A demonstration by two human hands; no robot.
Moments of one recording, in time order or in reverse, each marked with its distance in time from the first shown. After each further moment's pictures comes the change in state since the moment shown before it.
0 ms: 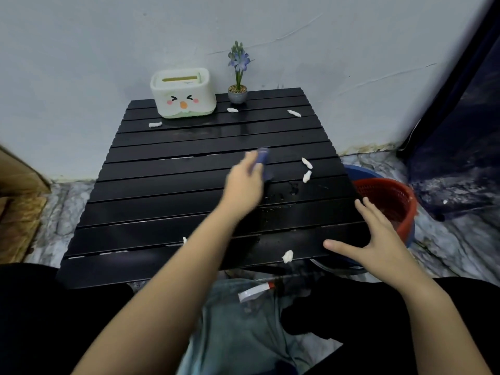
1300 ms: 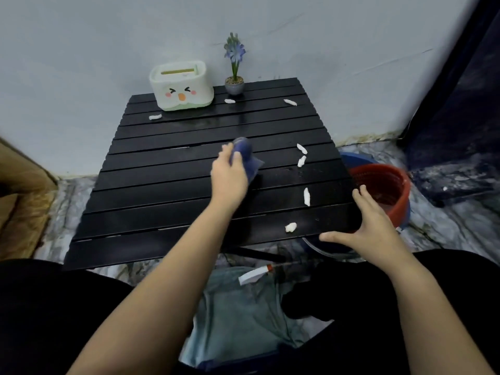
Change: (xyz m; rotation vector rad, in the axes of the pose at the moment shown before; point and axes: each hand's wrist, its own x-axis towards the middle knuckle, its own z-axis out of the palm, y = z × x) left_hand -0.019 -0.007 -0.003 -0.072 0.248 -0.165; right_hand -0.007 0.014 0.010 -0.052 0.036 -0.034
